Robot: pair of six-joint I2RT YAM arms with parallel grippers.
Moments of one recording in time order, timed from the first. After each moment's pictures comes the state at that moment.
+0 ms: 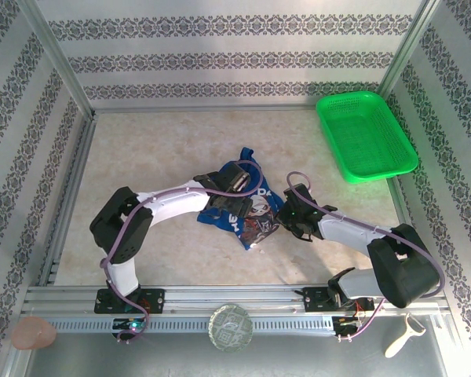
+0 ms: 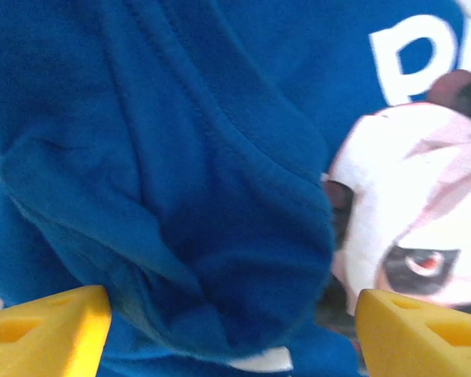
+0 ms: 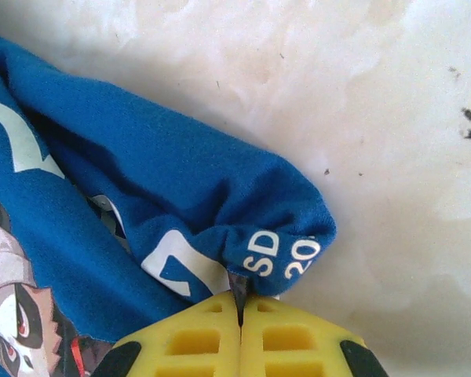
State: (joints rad) left arm -0.77 1.83 1.23 -0.49 -0.10 -0.32; right arm 0.48 1.34 0.52 -0.22 -0.04 1.13
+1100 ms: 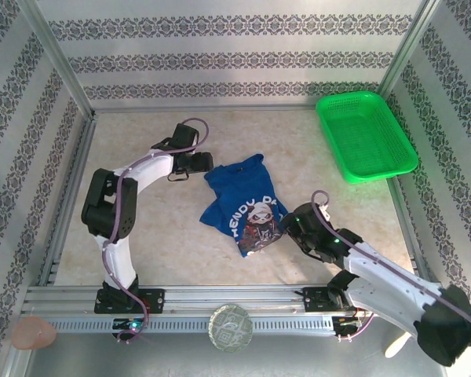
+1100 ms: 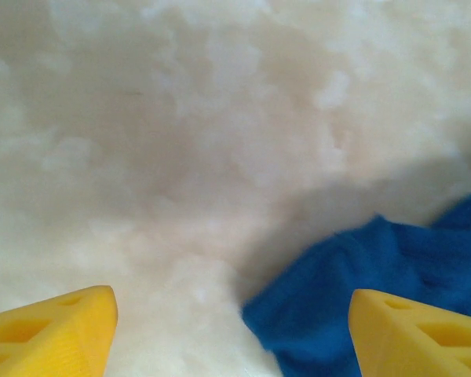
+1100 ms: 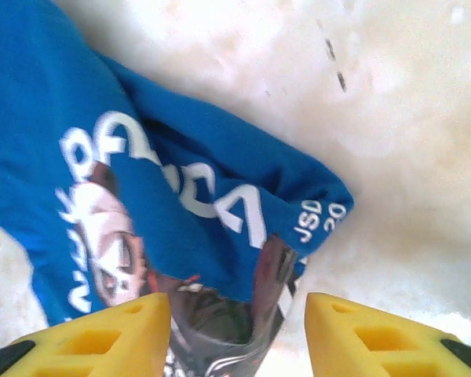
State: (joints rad) left arm -0.31 1.88 1.33 -0.43 0.08 -0.45; right arm 0.62 0.82 0.41 -0.47 0.12 1.33
